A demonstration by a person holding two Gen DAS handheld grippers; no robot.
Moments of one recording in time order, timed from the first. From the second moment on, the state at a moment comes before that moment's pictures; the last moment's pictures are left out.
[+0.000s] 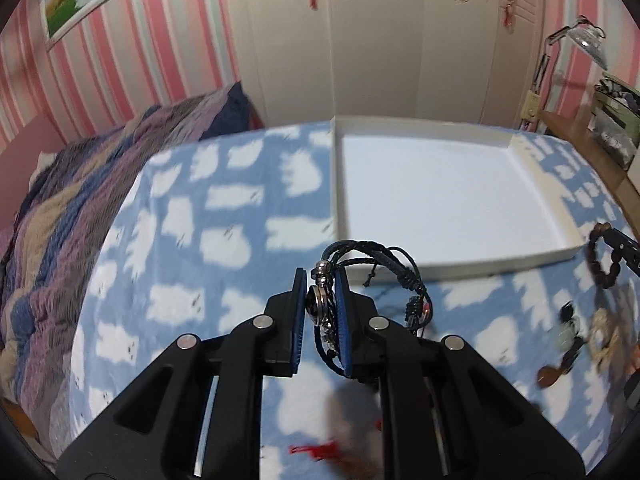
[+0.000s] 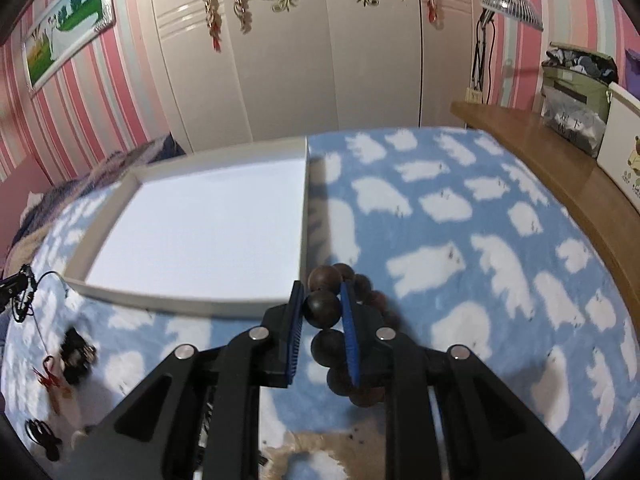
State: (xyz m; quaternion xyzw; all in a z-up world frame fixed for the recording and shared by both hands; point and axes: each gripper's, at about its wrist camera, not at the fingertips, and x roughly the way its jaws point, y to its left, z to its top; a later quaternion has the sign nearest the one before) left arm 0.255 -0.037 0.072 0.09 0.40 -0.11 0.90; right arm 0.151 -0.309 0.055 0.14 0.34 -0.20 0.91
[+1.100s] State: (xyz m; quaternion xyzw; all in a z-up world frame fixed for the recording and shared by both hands) left arm 0.446 -0.164 0.018 0.09 0.48 -0.13 0.86; right arm 0.380 -0.303 0.051 0.11 0.41 -0.15 0.89
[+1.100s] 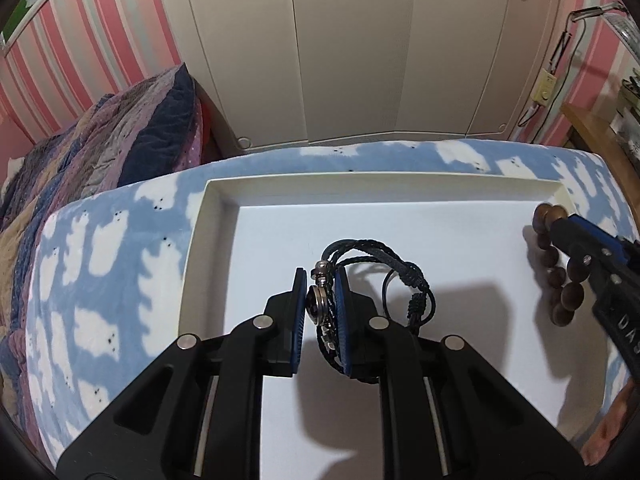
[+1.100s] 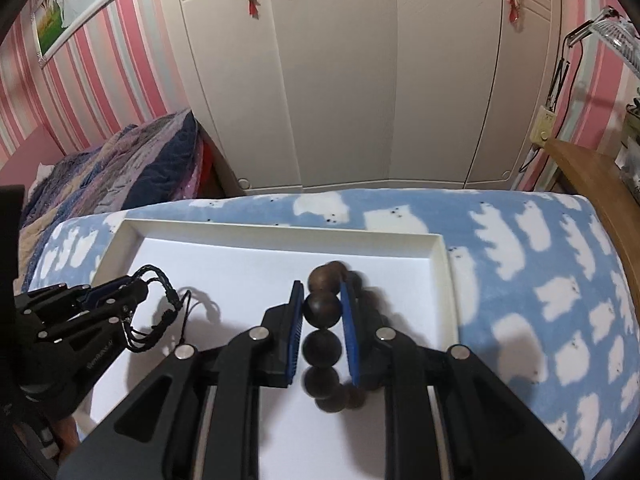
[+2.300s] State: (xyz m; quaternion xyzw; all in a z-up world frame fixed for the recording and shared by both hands) left arm 0.424 -0.162 0.053 0.11 0.49 -0.09 0.86; right arm 0.375 -0.297 0.057 0.14 0.44 -0.11 0.88
